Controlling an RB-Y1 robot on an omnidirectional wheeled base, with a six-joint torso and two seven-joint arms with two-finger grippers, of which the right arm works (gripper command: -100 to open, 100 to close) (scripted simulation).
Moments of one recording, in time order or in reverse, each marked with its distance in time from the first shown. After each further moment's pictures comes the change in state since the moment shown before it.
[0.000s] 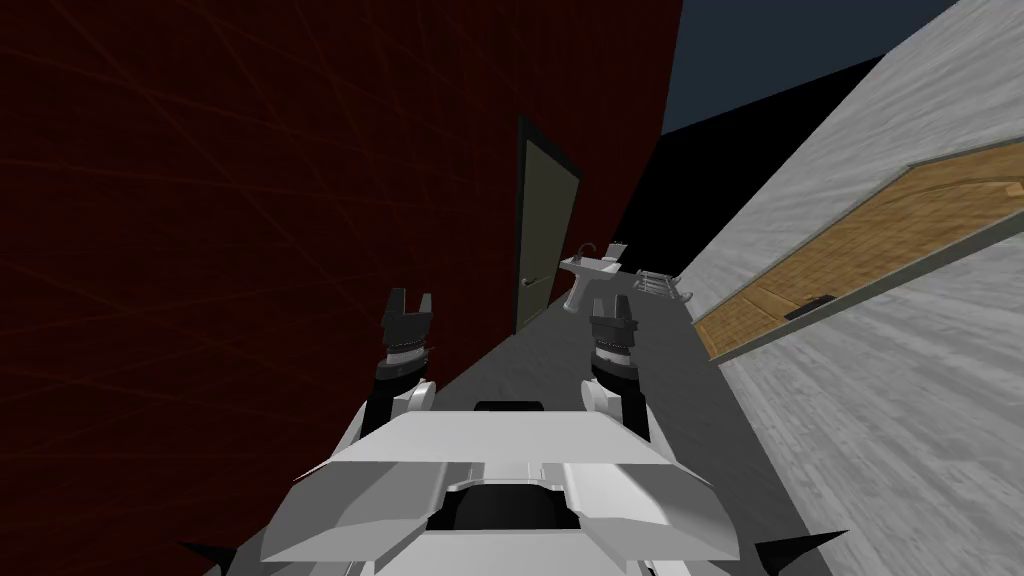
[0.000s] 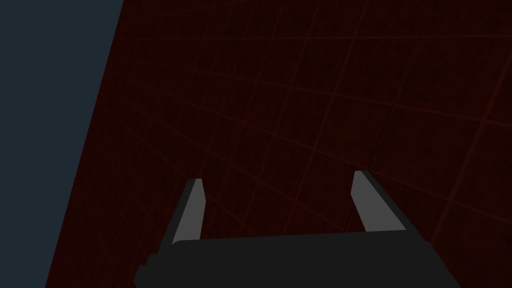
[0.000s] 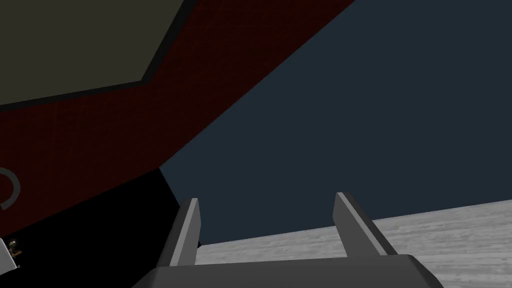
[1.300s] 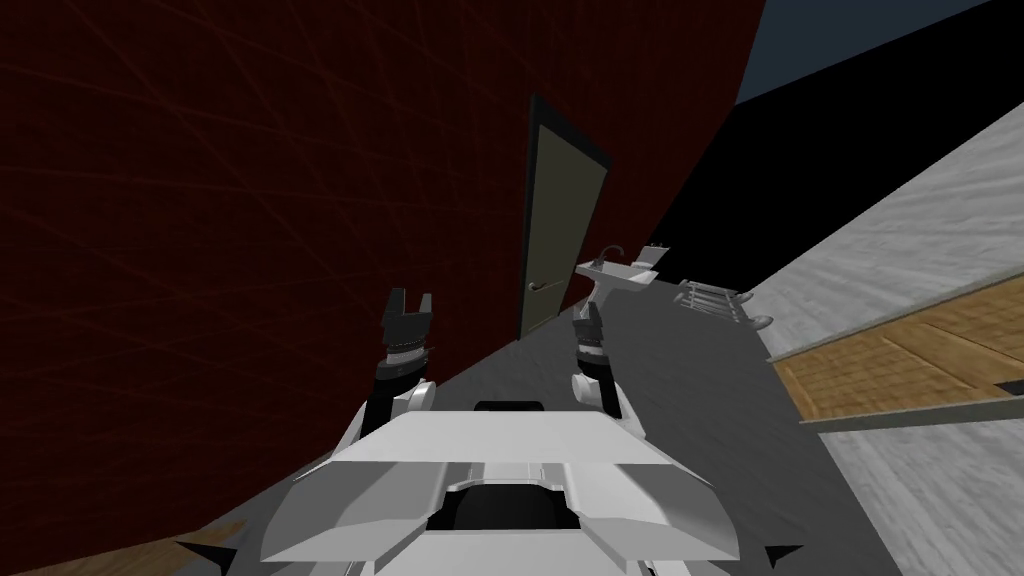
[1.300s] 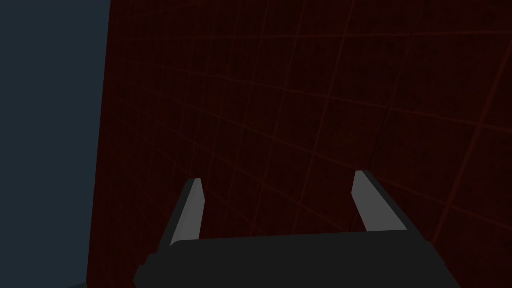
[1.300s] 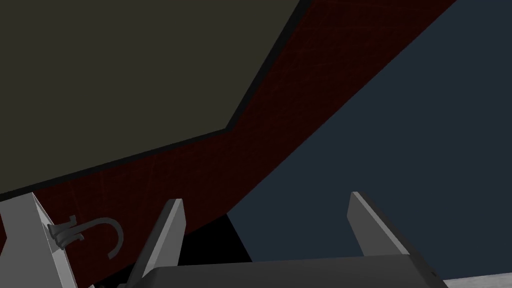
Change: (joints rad) arm -0.147 -0.073 0.004 0.316 -0.016 -0.014 -0.009
